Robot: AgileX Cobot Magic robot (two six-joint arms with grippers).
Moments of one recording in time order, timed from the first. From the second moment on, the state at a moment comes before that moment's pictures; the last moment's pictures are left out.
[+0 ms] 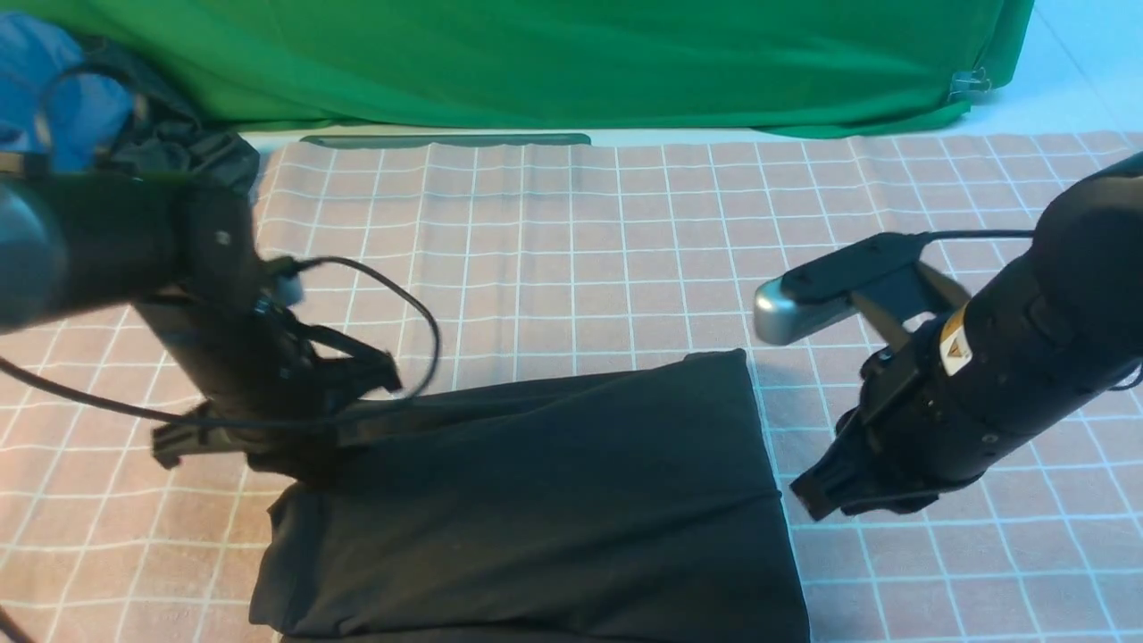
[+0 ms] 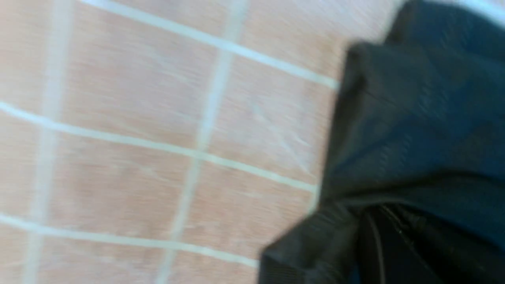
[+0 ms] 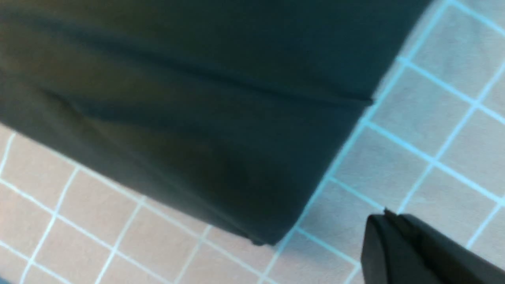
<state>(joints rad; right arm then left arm) 0.55 1.45 -1.02 0.10 0.91 0.05 -0.15 1.69 -1.03 -0.05 0.84 -0.48</state>
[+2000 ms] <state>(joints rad) 0.44 1.57 -1.16 0.16 0.87 -0.03 -0.07 1.50 -0.82 -0.36 0.84 0.14</state>
